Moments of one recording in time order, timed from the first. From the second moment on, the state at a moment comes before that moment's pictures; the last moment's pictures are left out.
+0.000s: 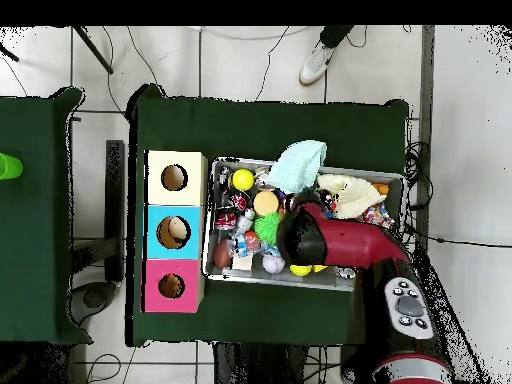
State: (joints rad) arm -0.40 -0.56 -0.01 1.62 -0.33 0.08 1.49
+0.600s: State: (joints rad) arm -0.48 -0.55 0.00 1.65 -0.35 0.07 1.49
